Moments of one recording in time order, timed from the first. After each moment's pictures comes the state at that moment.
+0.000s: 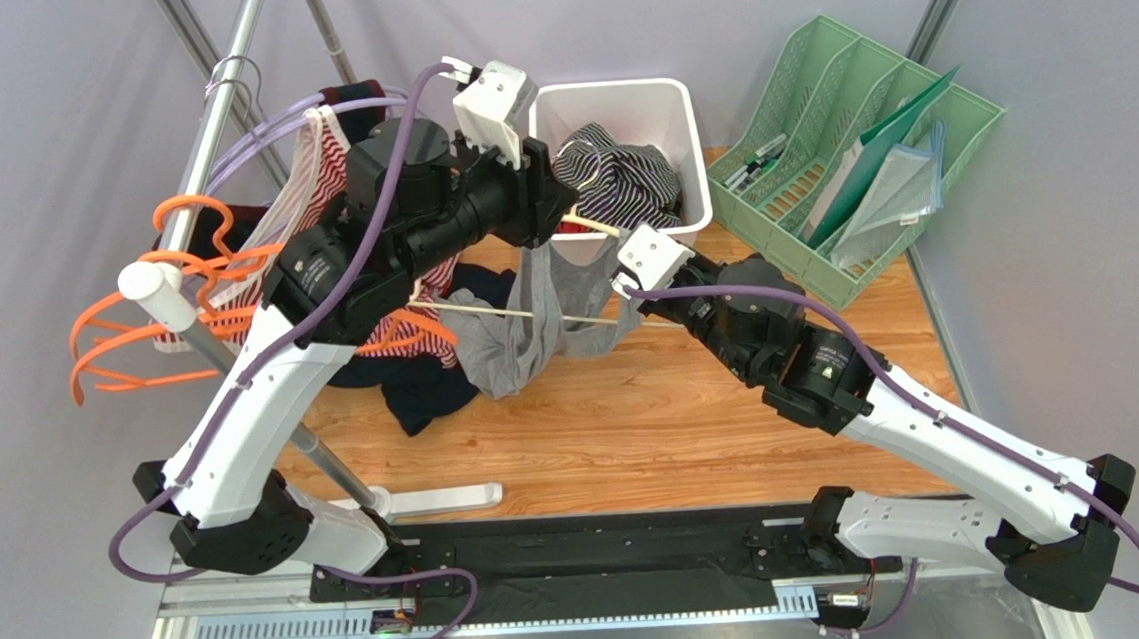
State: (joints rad) left arm -0.84 1.43 2.02 -0.79 -0.07 -0.15; right arm 0.95 1.02 1.09 -0.18 0.41 -0.57
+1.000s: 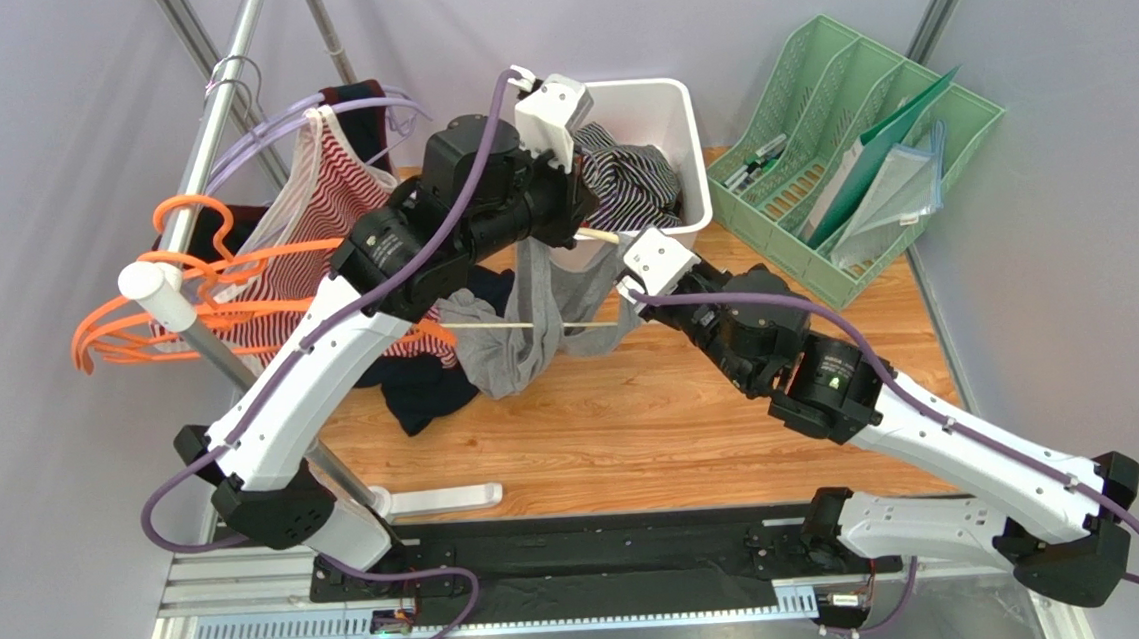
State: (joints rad) left arm -0.85 1.55 2.02 -0.78 -0.09 -0.15; right arm 1.01 0.99 1.09 -0.18 0.48 -0.55
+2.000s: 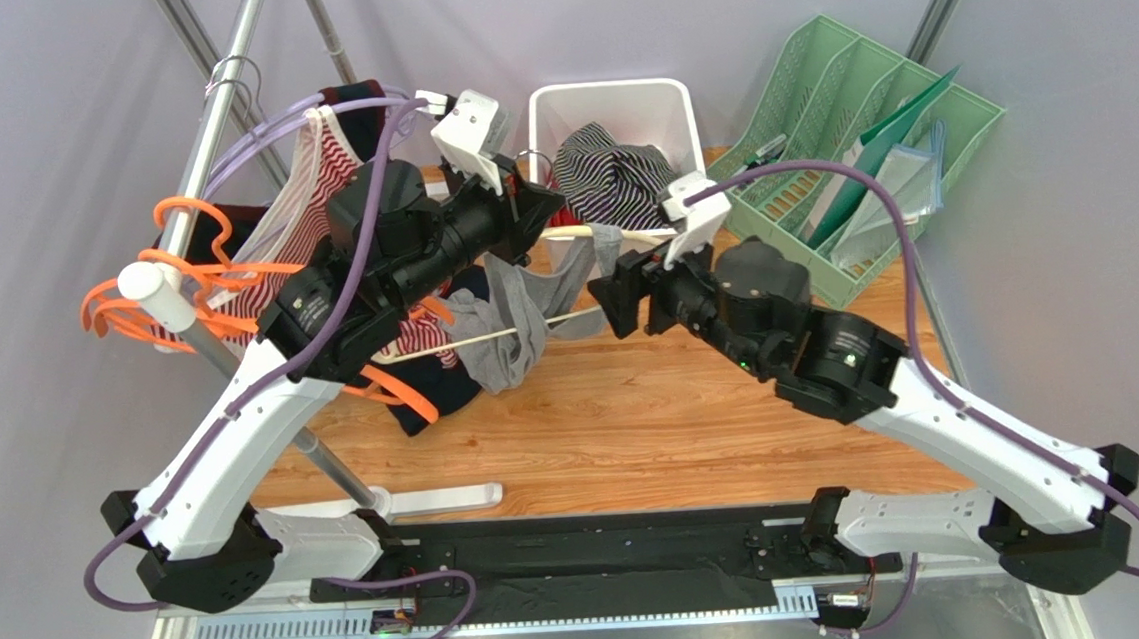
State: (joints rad) left arm -0.84 1.28 1.74 -0.53 -0.05 -0.17; right arm 1.01 1.05 1.31 -0.42 0.35 0.24
